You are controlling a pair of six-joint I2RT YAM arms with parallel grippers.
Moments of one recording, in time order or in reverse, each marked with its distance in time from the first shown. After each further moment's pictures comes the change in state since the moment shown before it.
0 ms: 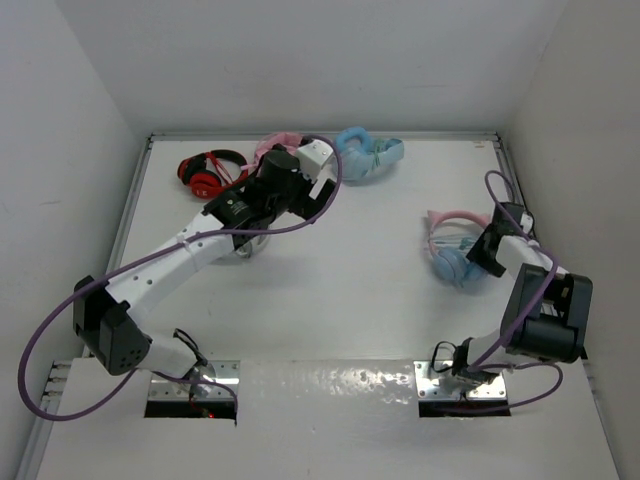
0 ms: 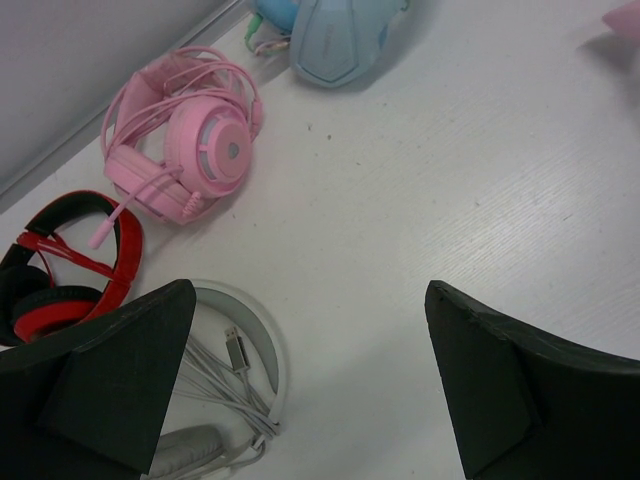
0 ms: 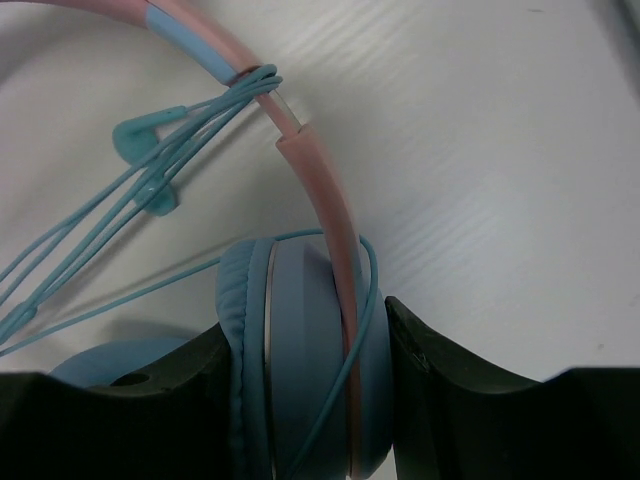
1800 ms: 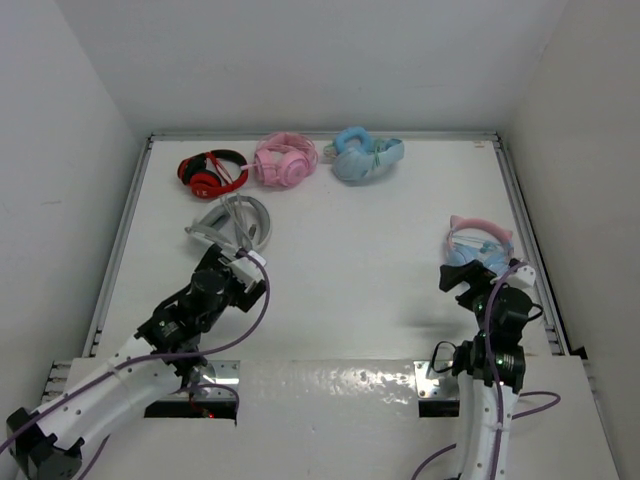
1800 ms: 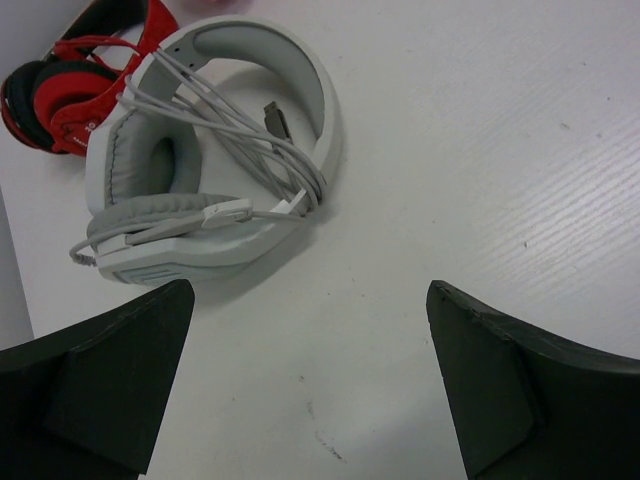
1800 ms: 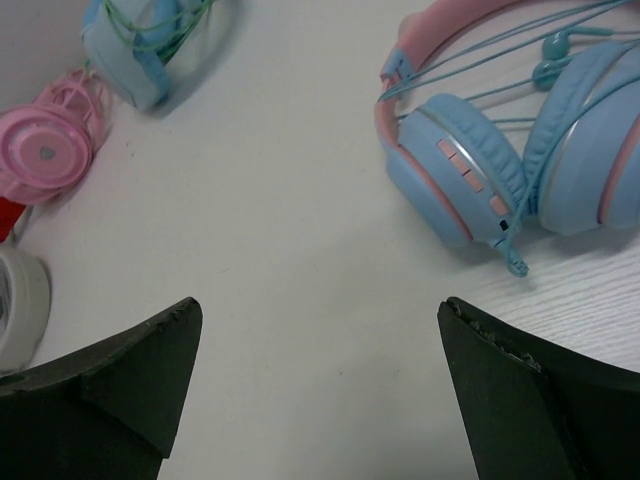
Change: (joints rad) left arm 0.009 -0.920 -0.982 0.068 -0.114 0.173; right arm -0.021 -1.417 -0.522 -0.157 -0.385 0.151
